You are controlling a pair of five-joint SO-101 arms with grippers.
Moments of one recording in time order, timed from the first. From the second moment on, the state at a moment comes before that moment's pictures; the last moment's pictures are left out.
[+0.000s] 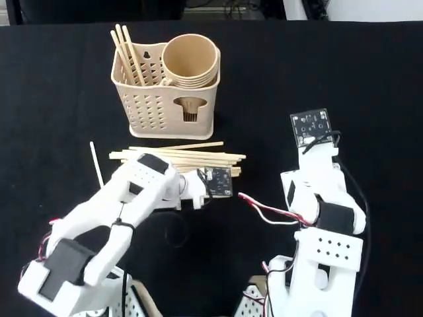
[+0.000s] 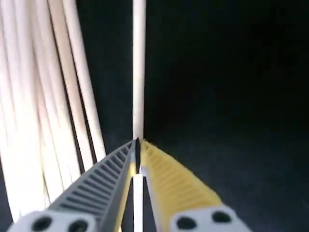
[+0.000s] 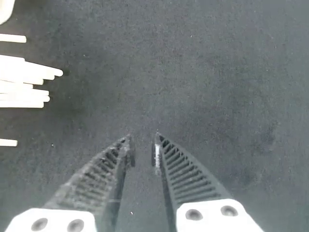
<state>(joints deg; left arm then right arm) 21.5 -11.7 45.2 55.3 -61.2 13.4 -61.4 60.9 61.7 22.5</state>
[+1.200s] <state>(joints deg) 23.7 -5.9 37.2 46.2 -58.2 13.4 -61.4 60.9 61.7 22.5</state>
